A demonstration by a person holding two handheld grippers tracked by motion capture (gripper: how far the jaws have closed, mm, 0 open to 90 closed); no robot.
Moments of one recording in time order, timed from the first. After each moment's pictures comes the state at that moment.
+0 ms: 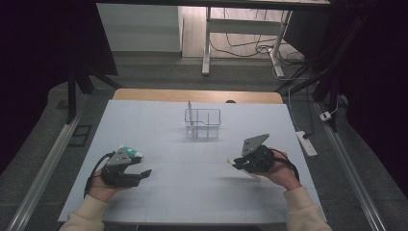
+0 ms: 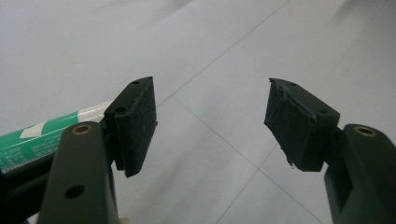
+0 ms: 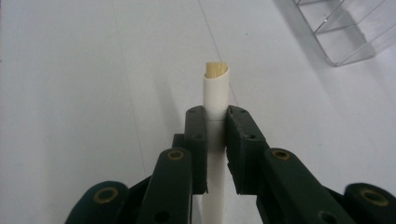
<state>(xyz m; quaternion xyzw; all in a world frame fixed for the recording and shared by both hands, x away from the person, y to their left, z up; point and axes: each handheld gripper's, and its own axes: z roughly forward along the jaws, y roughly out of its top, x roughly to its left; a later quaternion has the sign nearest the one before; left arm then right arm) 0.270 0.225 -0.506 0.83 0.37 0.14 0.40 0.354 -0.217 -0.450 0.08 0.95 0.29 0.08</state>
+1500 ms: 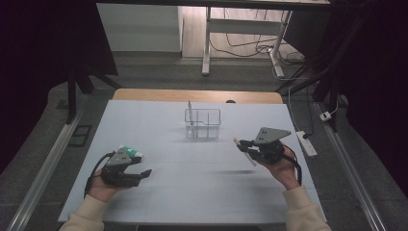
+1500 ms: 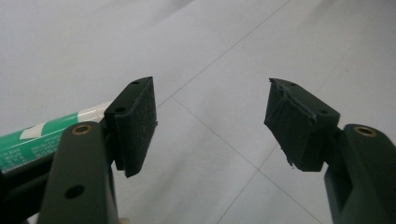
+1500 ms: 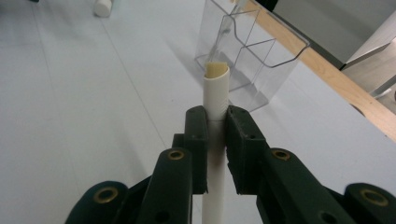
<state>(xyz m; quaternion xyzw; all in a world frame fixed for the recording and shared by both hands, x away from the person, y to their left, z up) 0.270 0.225 -0.505 0.83 0.37 0.14 0.40 0.357 -0.236 -0.428 0.16 0.87 0.42 0.19</state>
